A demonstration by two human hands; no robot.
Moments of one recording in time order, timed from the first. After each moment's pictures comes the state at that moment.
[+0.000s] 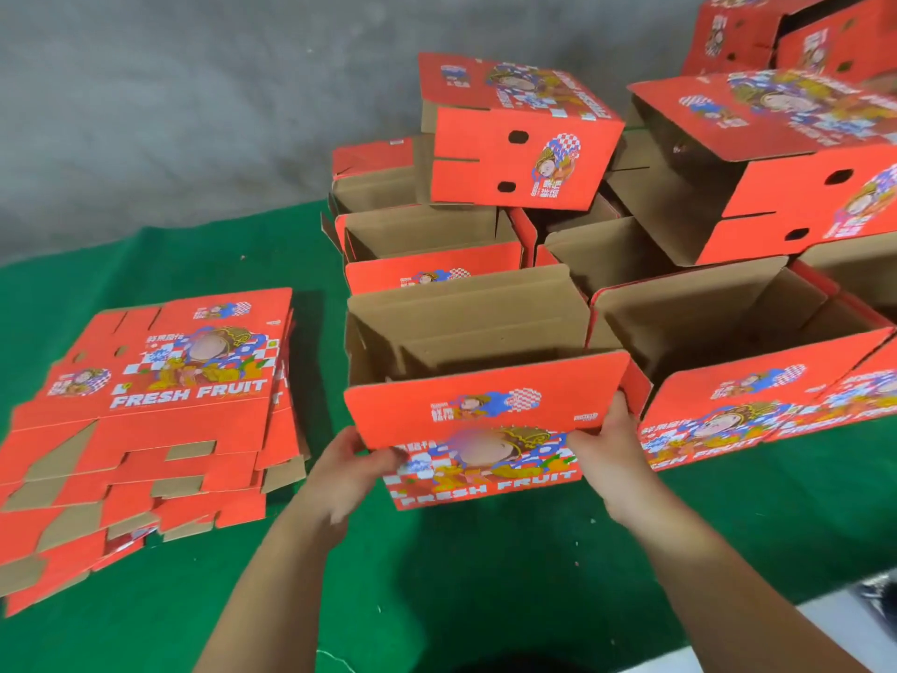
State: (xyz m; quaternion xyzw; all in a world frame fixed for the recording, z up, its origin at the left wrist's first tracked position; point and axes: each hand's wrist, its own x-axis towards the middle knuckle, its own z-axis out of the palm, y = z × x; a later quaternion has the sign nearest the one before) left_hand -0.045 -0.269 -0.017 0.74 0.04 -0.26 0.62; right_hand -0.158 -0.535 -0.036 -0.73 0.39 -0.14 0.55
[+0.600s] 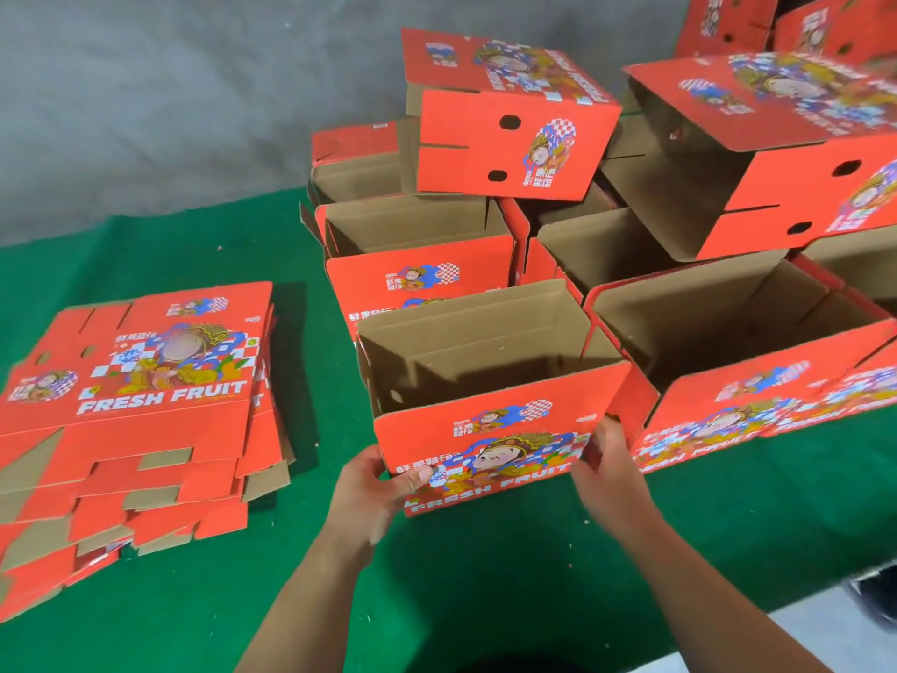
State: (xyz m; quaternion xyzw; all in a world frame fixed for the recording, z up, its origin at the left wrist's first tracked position) left_hand -0.053 -0.294 -0.062 0.74 0.02 -0.27 0.62; right_hand -0.172 -0.558 -0.104 -0.77 0.37 -0.10 0.52
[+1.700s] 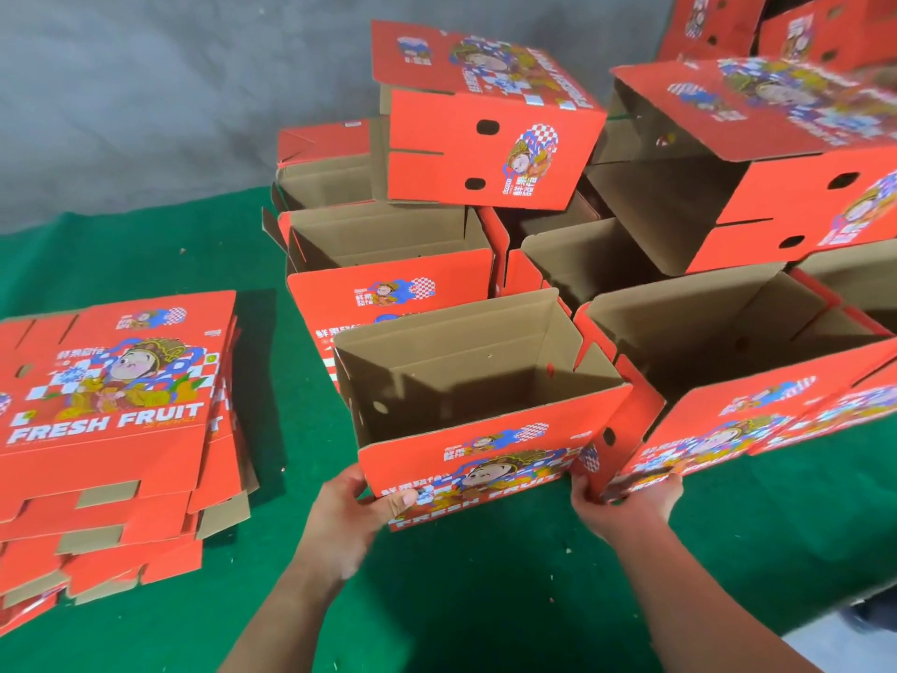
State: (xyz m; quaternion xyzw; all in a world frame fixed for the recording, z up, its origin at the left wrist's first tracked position) left_hand -0.032 -0.311 -0.079 0.74 -0.04 -0.26 0.62; right_hand -0.154 -0.621 -0.131 0.02 0.58 -0.22 0.79
